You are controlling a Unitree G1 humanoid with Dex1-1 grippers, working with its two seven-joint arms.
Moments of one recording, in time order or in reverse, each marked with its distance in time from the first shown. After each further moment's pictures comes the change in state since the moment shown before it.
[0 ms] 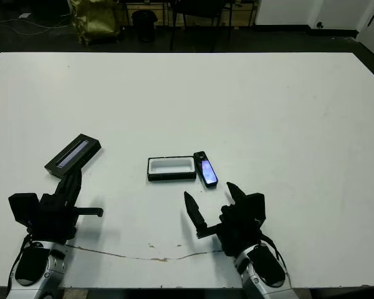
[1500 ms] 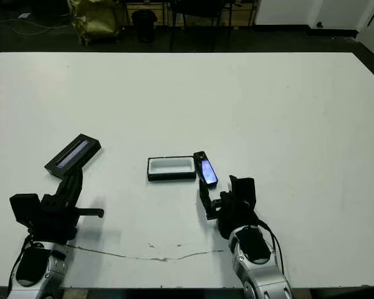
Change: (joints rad) left arm 0.004 0.000 -0.007 -0.010 0.004 0.016 0.000; right arm -0.157 0.049 -0.016 0.046 -0.180 0.210 -0.128
